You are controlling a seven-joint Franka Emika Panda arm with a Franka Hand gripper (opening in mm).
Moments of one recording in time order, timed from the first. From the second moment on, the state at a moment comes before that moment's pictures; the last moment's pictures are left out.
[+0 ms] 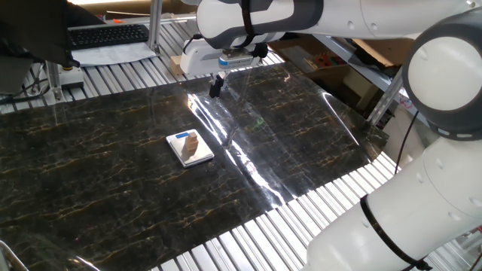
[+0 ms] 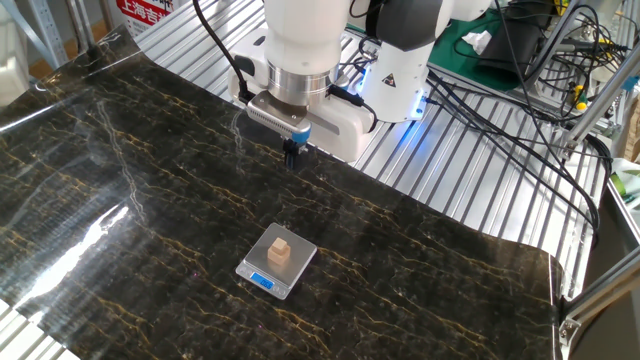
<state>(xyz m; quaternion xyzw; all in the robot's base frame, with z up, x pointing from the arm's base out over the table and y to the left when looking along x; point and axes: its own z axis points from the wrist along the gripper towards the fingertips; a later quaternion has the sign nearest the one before) 0.499 0.000 0.299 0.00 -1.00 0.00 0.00</state>
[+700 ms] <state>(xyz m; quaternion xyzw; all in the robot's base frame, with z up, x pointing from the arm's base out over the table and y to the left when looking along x) 0.499 0.000 0.297 -0.06 -1.00 -0.02 0.02</state>
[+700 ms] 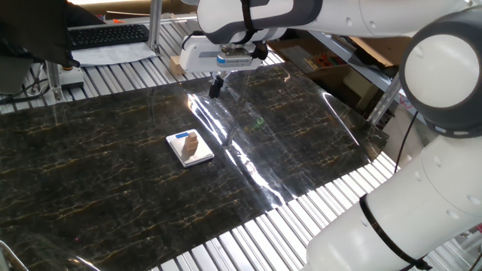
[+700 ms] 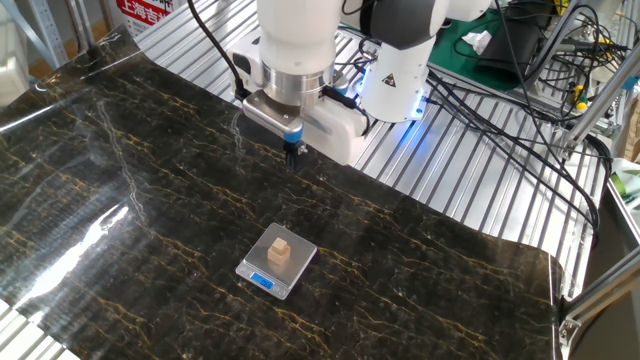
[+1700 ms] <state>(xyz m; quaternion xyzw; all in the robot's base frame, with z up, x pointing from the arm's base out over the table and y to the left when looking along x) 0.498 0.001 0.296 -0.06 -1.00 -0.03 0.02</state>
